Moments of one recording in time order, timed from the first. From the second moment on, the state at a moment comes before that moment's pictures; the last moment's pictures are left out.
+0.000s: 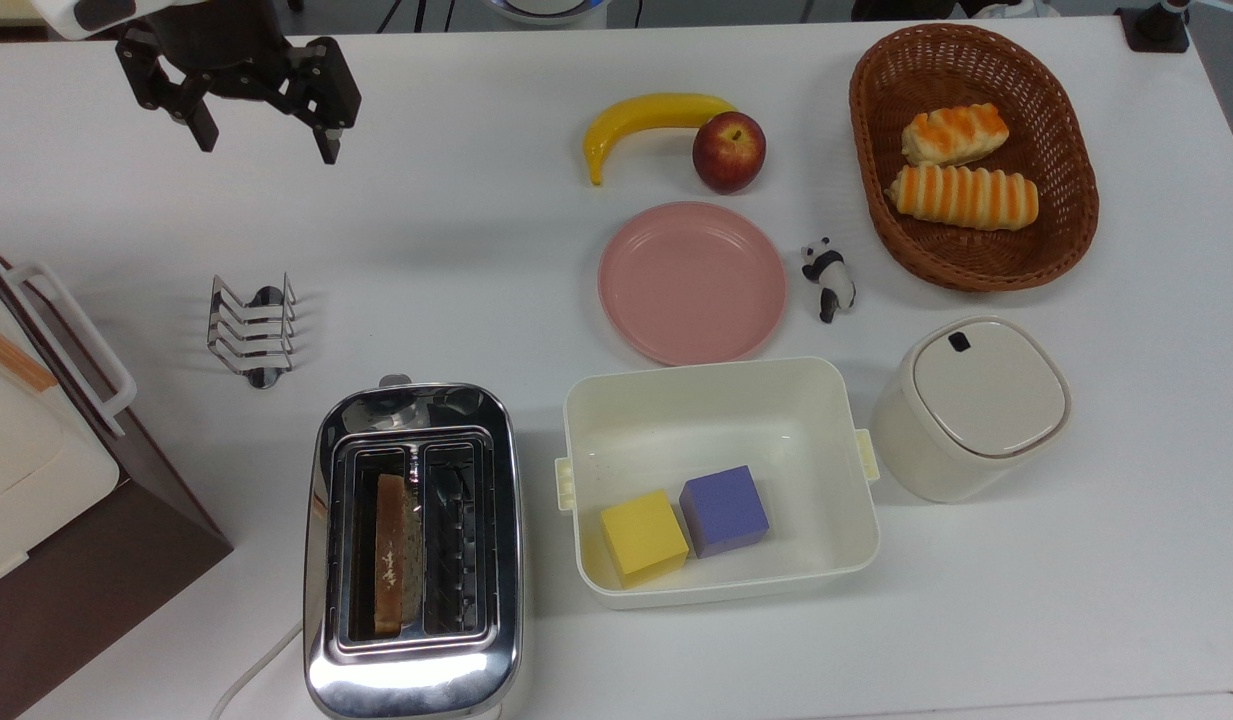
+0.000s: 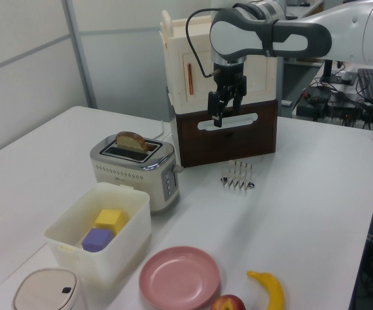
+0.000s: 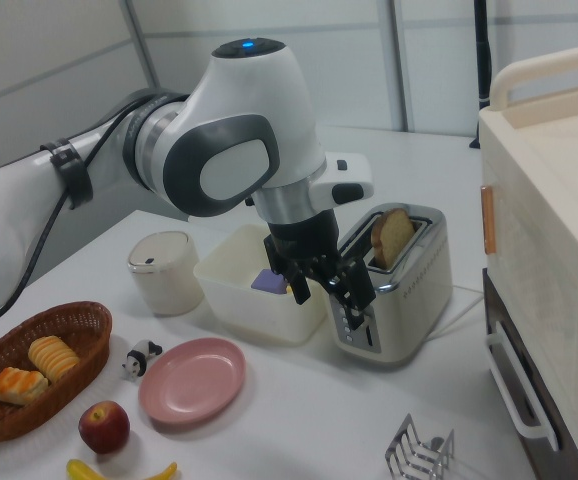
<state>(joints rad) -0.19 0.25 -0.06 -1.38 0.00 1.70 -0.16</state>
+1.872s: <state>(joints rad) -0.18 0.25 -0.05 -1.40 0.00 1.69 -0.19</state>
